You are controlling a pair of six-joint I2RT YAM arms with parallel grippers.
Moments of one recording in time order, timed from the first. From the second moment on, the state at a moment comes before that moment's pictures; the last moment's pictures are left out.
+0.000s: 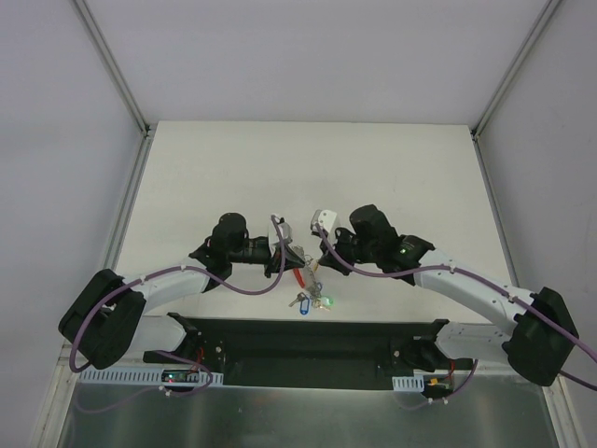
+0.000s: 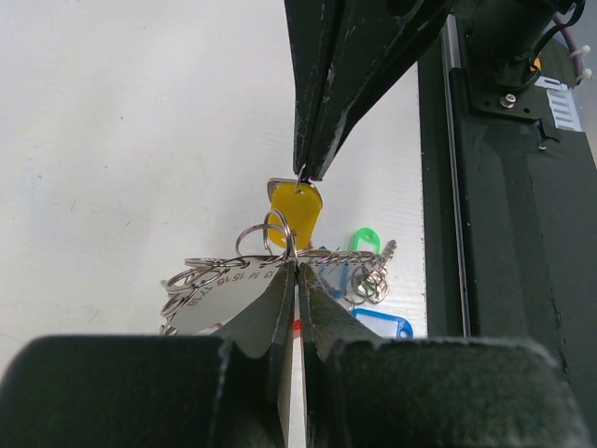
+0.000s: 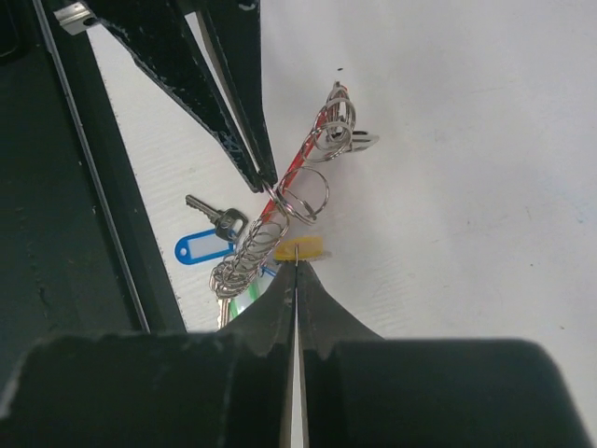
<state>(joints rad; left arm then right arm) -0.62 1.25 0.45 0.47 0.86 0.10 0.83 1.18 0.80 -0.30 -0.34 -0.21</state>
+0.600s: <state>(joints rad) -0.62 1.28 0.45 0.47 0.99 0.14 0.87 1.22 0.80 -0.34 -0.40 -0.26</state>
